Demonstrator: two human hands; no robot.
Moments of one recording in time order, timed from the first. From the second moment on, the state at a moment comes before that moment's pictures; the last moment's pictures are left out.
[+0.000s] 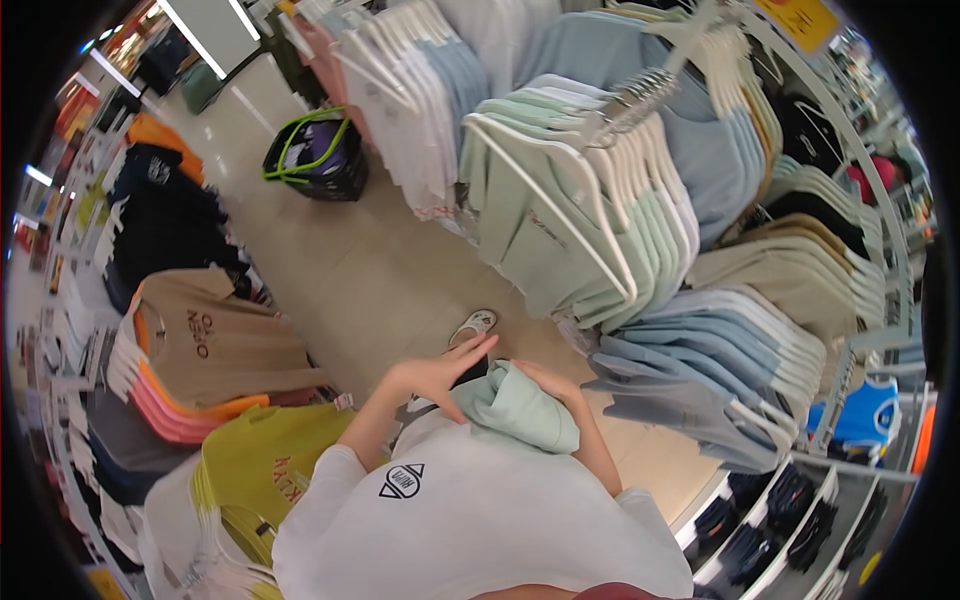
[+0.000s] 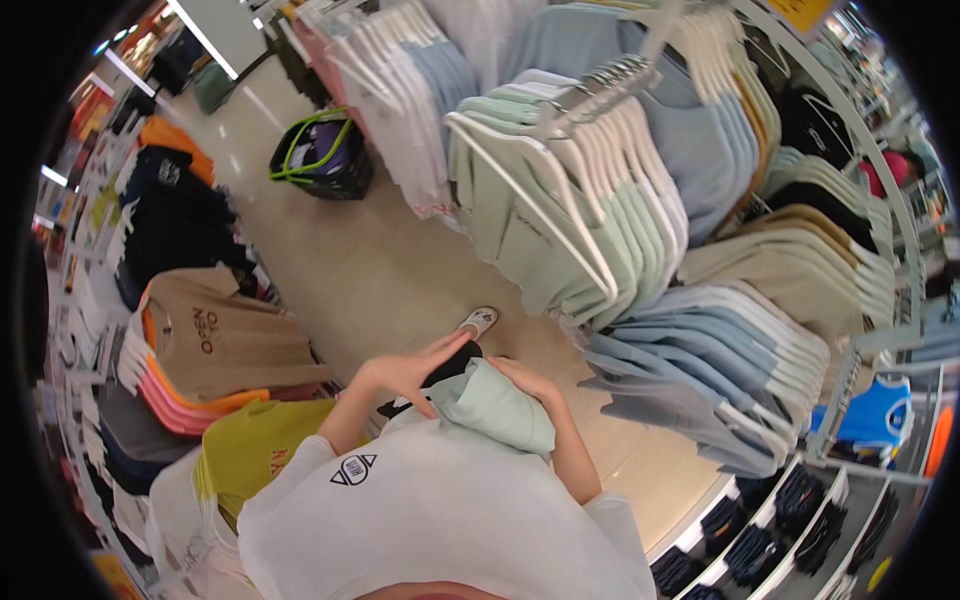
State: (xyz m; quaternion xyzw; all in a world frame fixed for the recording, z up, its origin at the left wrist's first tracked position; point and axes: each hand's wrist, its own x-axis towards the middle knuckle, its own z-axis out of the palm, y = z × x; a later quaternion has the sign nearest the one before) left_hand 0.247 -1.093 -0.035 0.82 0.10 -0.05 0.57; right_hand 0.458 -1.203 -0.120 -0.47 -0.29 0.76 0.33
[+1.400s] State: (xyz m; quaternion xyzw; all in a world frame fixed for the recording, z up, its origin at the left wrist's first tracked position) left_hand -0.055 -0.773 -0.096 0.18 0.55 0.45 0.68; right_hand 0.123 -0.709 -0.117 -0.46 -0.27 0.79 0.31
